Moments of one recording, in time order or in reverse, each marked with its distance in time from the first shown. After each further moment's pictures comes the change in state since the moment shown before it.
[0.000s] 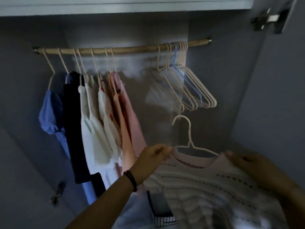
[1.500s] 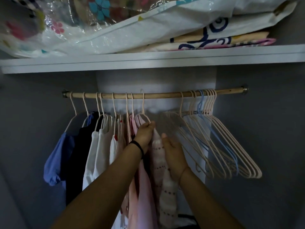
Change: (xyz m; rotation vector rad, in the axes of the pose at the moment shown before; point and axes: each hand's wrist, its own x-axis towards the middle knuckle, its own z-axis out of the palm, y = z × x) left_hand 0.228 0.054 -0.140 -0.336 0.550 -0.140; right_hand 0.217 -0.214 0.140 0.789 -0.083 -0.413
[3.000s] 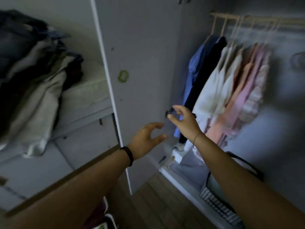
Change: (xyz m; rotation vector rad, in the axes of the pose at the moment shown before) left_hand -0.549 -0.087 -0.198 0.806 0.397 -0.058; right_hand -0.365 0.011 0.131 -0.227 -0.819 -0.121
